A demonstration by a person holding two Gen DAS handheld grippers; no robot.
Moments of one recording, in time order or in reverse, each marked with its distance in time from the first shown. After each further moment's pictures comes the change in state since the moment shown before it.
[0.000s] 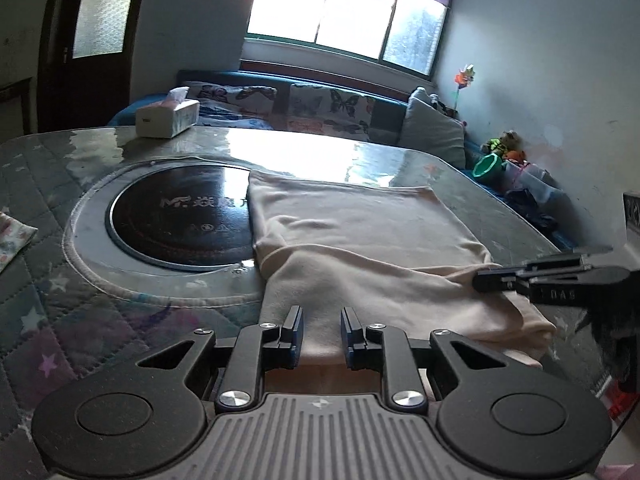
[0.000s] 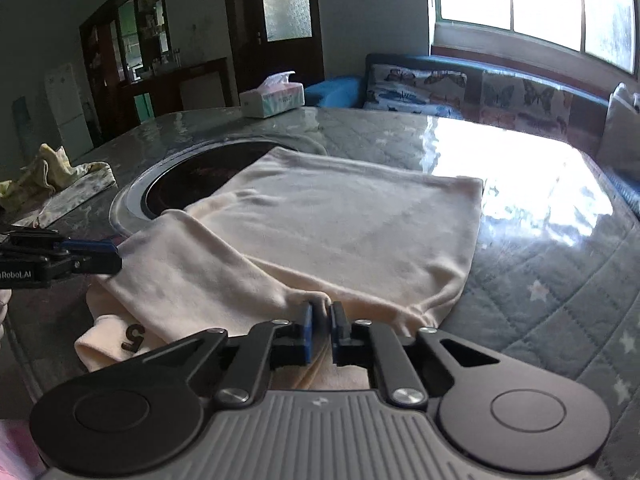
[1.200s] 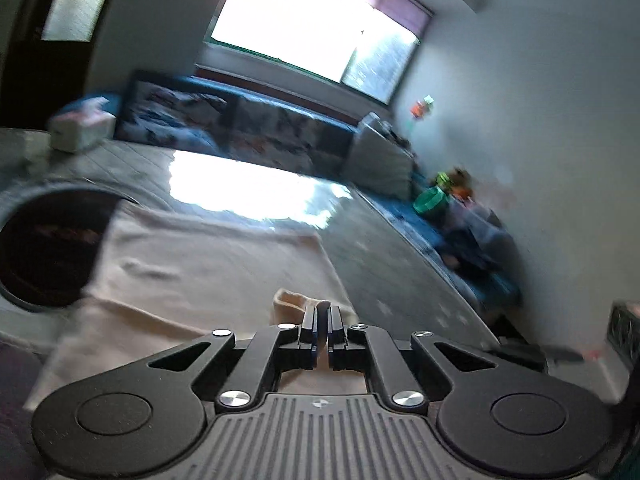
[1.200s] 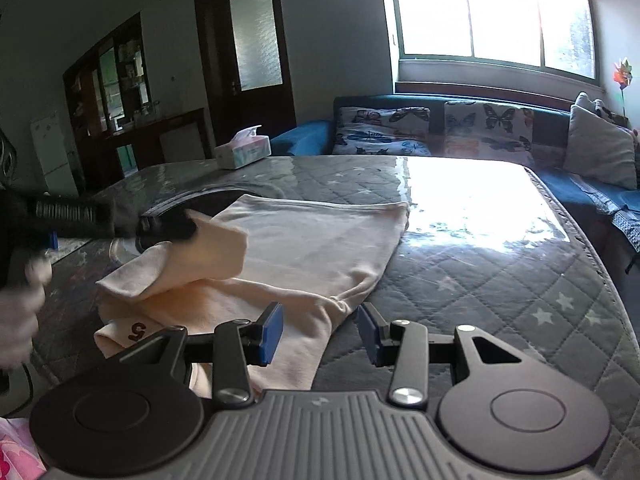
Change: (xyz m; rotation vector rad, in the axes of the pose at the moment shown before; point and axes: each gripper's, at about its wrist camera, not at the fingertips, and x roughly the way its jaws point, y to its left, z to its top) left arm 0.033 -0.111 0.046 -0.092 -0.046 -0.177; right arm -0.079 -0.041 -0.027 0.092 -0.140 -0.037
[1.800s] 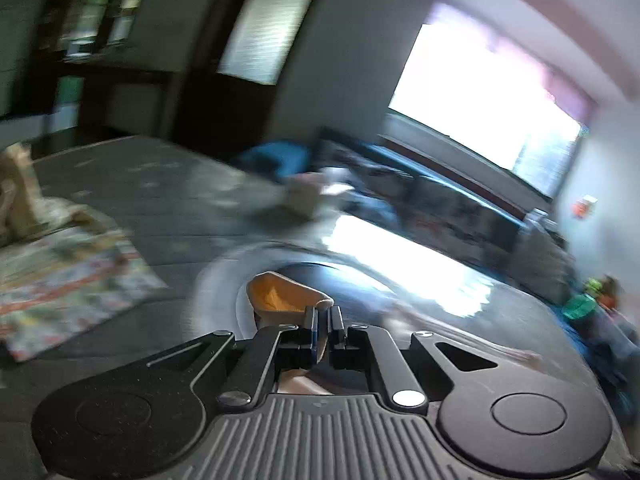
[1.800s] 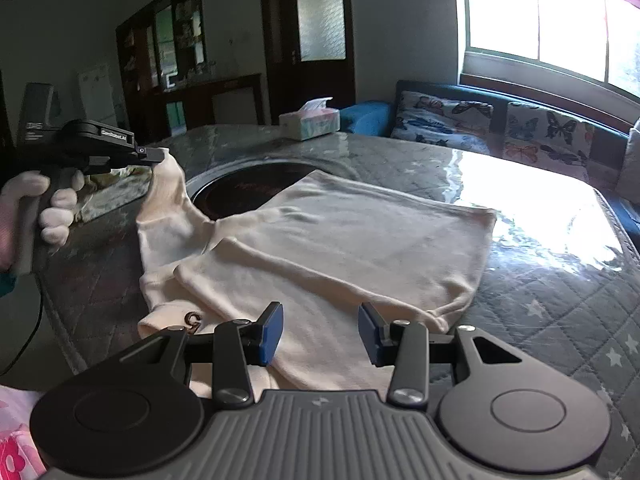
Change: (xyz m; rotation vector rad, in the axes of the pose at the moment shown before) left arm -0.078 0.155 0.033 -0.218 -0.237 0.442; right arm 0.030 0.052 0.010 -0.144 0.078 0.117
